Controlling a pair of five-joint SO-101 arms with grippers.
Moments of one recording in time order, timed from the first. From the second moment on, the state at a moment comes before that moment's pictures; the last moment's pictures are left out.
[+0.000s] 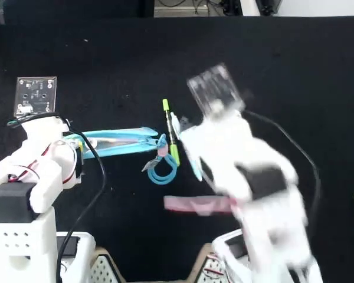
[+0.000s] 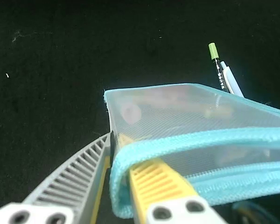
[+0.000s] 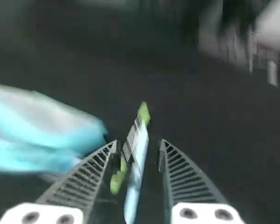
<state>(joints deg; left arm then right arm) -6.0 -58.9 26.2 87.7 -1.5 -17.8 -46.4 29.9 70.3 7.1</state>
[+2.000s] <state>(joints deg) -6.0 -58.9 26.2 87.7 -1.5 -2.1 5.5 17.8 69.0 14.7</state>
